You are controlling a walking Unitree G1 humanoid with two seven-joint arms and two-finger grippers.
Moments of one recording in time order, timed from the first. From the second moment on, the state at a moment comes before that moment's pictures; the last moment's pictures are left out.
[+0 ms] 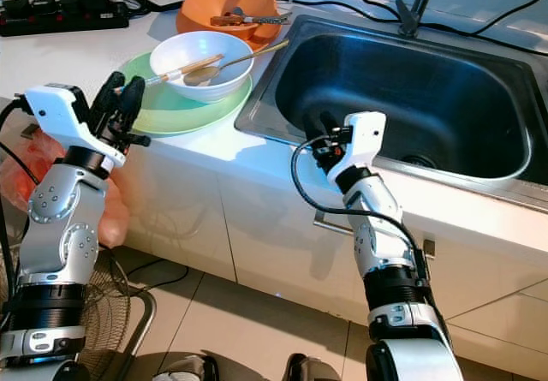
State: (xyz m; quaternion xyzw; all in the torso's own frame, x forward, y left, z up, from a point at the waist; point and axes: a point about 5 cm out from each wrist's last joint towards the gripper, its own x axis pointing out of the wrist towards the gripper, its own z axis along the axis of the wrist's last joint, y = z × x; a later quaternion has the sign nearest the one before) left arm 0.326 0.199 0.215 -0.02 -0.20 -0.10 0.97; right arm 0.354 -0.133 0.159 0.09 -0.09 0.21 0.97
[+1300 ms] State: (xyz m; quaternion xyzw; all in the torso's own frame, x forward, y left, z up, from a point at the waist) left arm 0.318 0.117 0.285 -0.06 -0.31 -0.26 0.91; right arm 0.356 -0.134 0.160 0.09 -0.09 0.20 0.97
